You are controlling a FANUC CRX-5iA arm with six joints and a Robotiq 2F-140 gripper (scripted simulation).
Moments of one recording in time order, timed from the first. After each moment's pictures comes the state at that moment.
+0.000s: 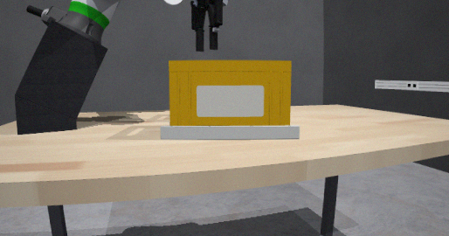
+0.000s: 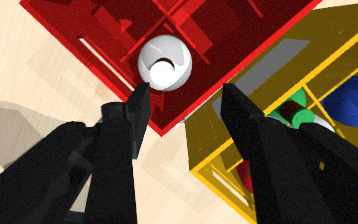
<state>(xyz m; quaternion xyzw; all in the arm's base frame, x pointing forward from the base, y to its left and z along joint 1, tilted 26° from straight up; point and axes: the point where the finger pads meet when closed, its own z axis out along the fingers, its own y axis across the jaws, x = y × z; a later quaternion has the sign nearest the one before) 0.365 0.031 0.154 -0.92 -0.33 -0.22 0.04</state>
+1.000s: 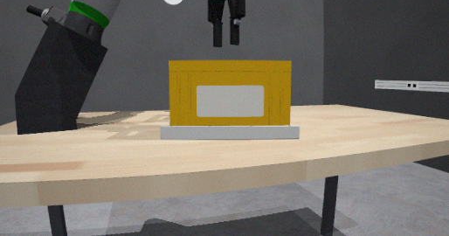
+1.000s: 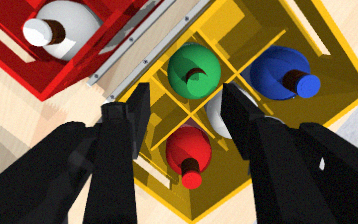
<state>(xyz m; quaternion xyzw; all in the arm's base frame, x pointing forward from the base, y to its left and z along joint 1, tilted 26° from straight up) 0.415 -0.091 0.145 -0.92 -0.33 -0.22 0.04</state>
